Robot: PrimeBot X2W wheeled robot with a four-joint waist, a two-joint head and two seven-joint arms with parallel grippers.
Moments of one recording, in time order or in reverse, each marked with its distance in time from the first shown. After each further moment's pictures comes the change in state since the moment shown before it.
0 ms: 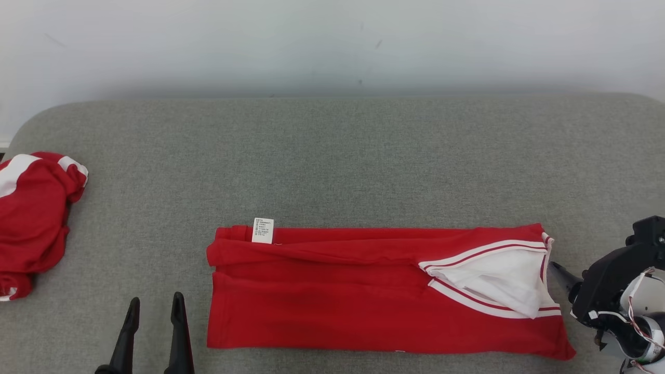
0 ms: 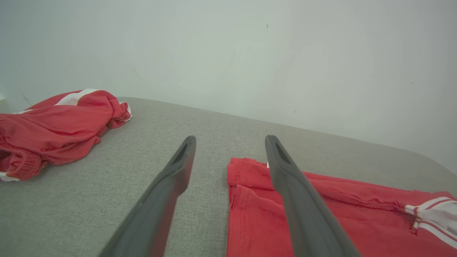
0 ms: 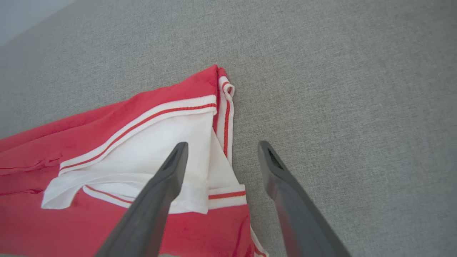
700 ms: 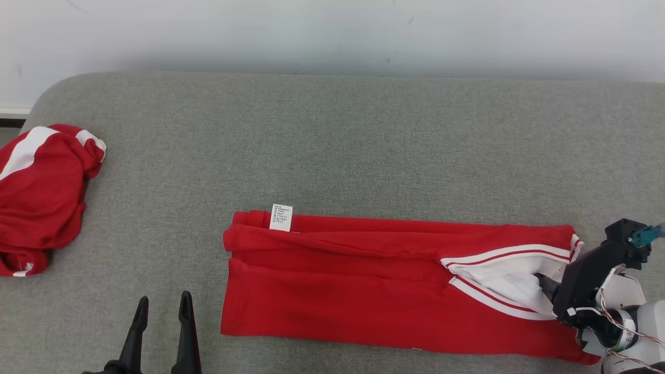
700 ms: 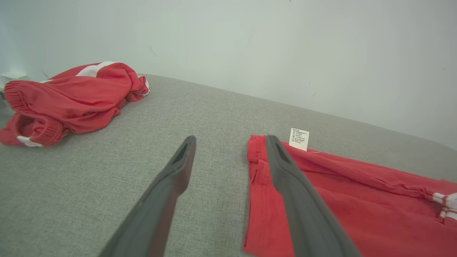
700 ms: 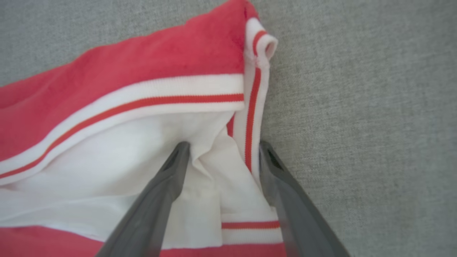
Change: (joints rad) left arm -0.019 -0.007 -0.012 0.050 0.001 0.000 0.000; right arm -0.104 0.006 0.034 0.264 -0.069 -0.003 -0.024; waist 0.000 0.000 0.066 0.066
